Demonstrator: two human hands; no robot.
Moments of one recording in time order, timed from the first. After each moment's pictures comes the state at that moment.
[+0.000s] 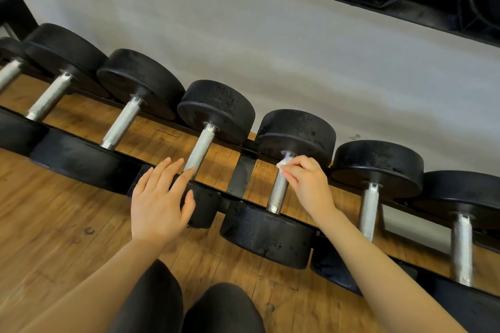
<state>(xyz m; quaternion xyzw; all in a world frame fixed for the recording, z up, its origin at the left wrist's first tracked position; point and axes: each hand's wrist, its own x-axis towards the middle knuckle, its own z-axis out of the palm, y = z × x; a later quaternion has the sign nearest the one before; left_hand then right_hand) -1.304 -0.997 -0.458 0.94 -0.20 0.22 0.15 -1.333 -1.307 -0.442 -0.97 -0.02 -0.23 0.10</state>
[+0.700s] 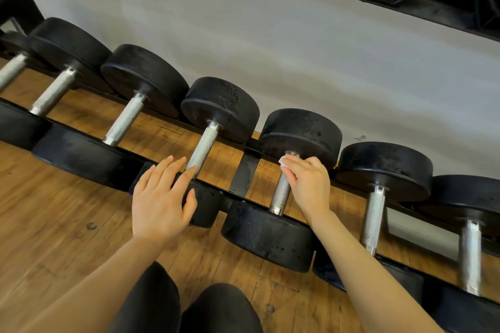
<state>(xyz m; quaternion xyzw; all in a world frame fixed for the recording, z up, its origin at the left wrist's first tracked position) -1.302 -0.997 -0.460 0.94 -0.20 0.23 0.15 -1.322 -1.298 -0.454 -0.96 0.03 -0.26 0.09</state>
